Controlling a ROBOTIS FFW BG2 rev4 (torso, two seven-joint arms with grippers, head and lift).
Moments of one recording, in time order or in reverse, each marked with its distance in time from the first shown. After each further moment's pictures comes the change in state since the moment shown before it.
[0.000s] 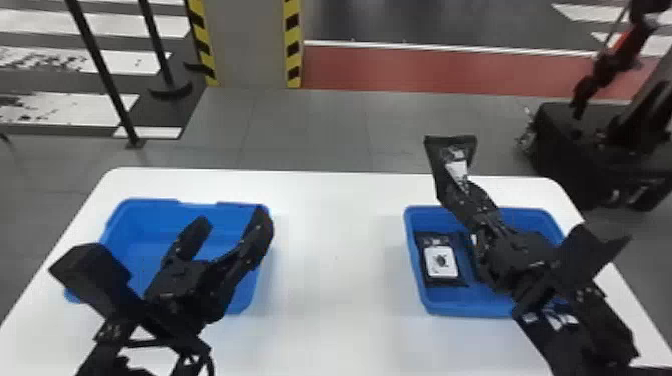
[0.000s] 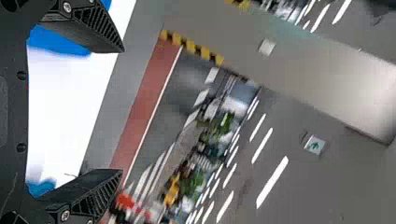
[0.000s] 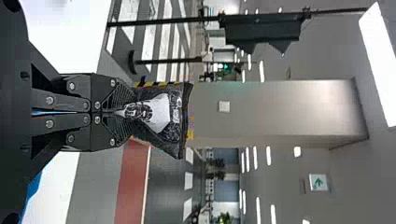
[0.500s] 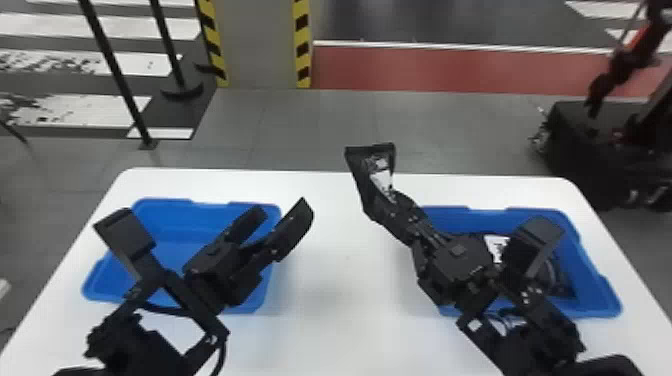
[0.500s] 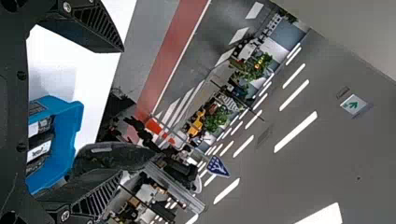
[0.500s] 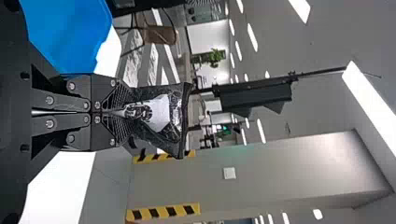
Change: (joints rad) left arm -0.096 -0.006 0.080 -0.006 0.165 0.260 -0.191; right arm -0.033 -0.049 0.224 0.005 -0.112 0.046 0.051
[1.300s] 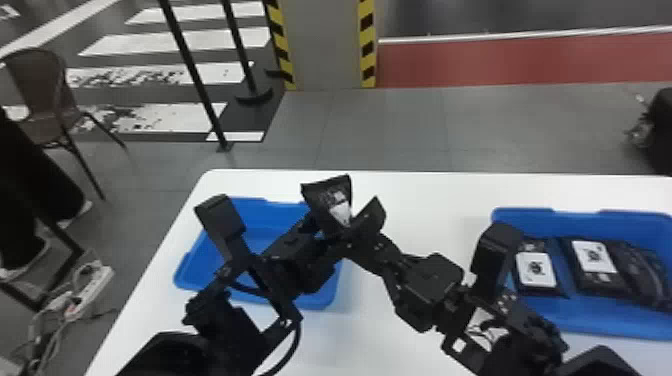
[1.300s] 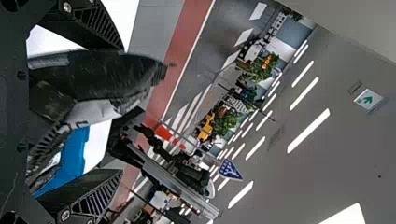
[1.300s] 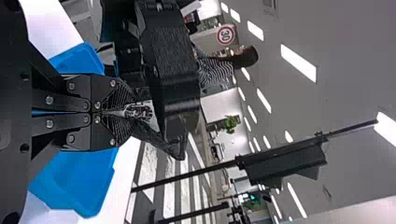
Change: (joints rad) left arm -0.041 -0.006 0.006 0.000 -0.081 0.069 -0.002; right arm -0.171 -0.052 0.327 0.136 -0.155 0.042 0.001
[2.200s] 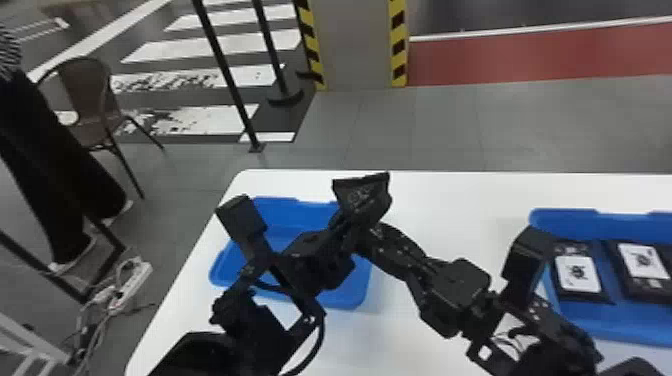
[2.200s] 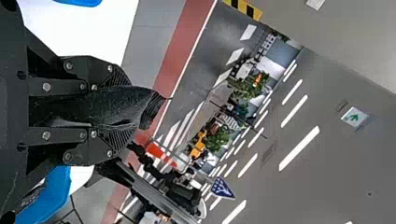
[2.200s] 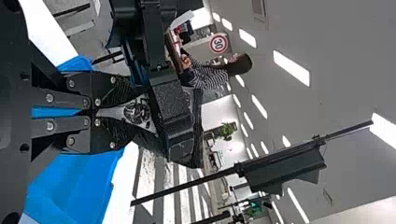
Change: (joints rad) left arm 0.022 -0.031 0.027 -0.027 -0.002 -0.016 0.049; right arm -0.013 -0.003 0.026 0.045 -0.057 -0.035 0.001
